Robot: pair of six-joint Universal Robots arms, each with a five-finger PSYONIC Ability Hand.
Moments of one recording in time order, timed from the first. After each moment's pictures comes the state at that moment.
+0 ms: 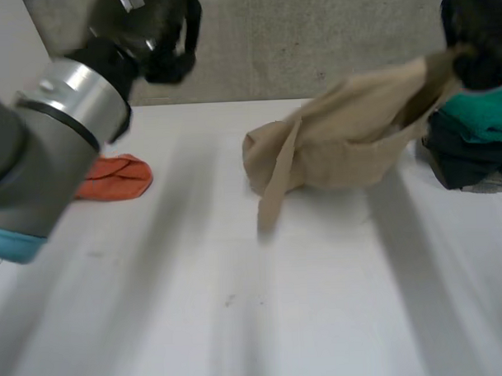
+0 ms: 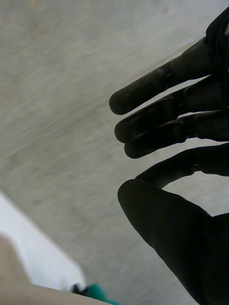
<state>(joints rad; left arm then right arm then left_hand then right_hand) 4.21 -1.72 -1.27 3.29 -1.42 3.30 1.84 -1.67 1.41 0.09 1.45 2.67 1.17 1.20 1.19 1.20 0.99 1.09 1.17 1.19 1.20 0.99</state>
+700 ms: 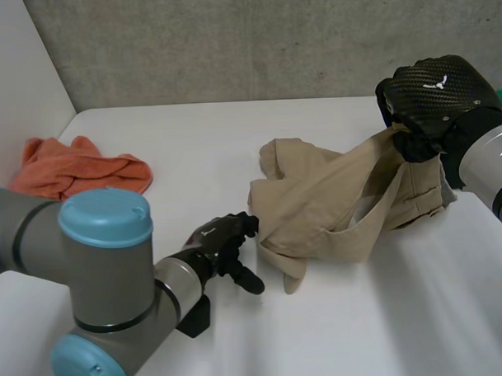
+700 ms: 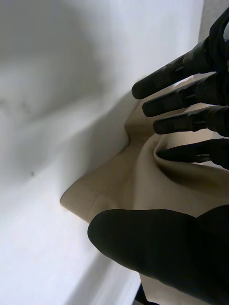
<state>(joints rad) 4.05 -2.05 -1.58 3.18 -1.49 2.74 1.94 -1.56 1.52 0.10 1.46 2.70 0.49 0.48 0.48 0.49 0.31 1.09 1.17 1.19 1.20 1.00</state>
